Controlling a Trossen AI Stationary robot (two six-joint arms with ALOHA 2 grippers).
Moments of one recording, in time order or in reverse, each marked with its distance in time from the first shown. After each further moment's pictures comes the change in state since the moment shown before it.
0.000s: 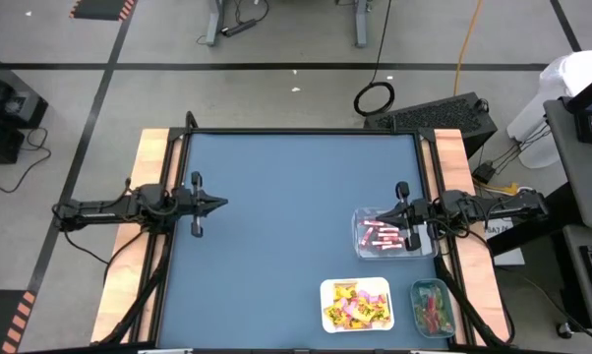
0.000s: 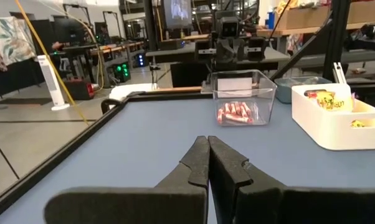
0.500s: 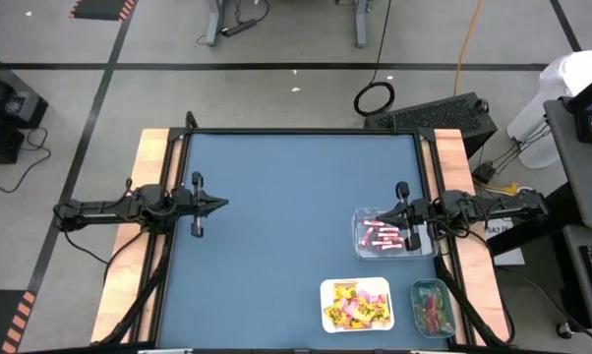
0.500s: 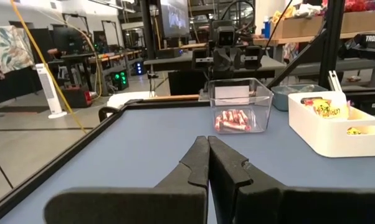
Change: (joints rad) left arm 0.000 0.000 -0.024 0.059 0.014 0.002; right arm 0.000 0.000 0.000 0.004 0.001 0.000
